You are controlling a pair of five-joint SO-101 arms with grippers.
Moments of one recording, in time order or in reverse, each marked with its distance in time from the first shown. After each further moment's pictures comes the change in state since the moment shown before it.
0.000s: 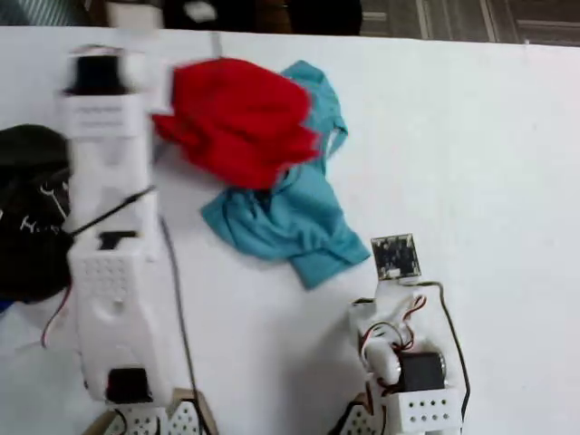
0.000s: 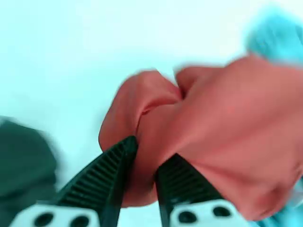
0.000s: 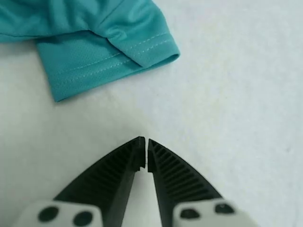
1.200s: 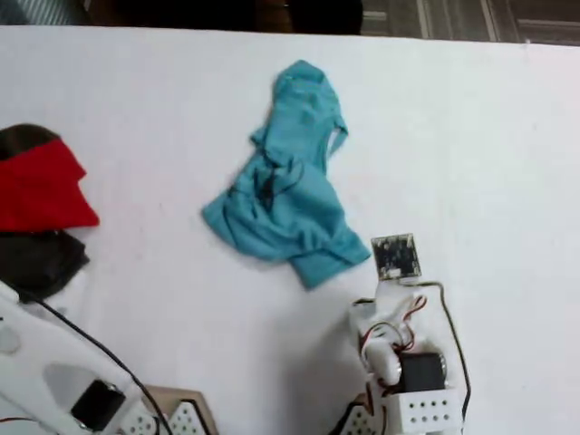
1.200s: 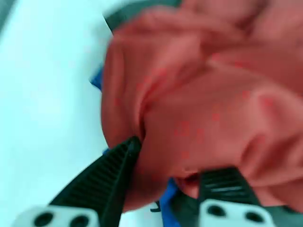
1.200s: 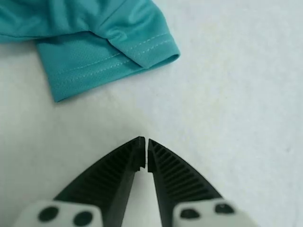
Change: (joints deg) left arm -50.2 17.4 -10.4 0.1 -20.1; right arm 0.0 0.0 0.0 0.0 0.0
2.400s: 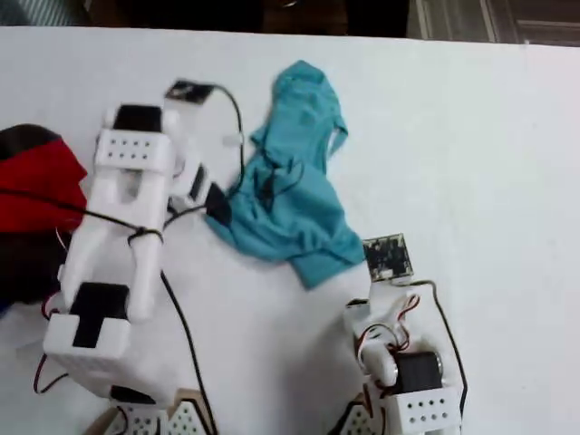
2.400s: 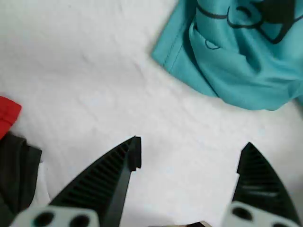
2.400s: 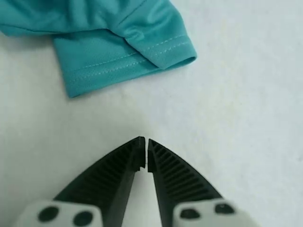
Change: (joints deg) left arm 60.0 -51.1 92.7 -8.7 16.8; right arm -4.0 0.0 0.0 0.0 0.0
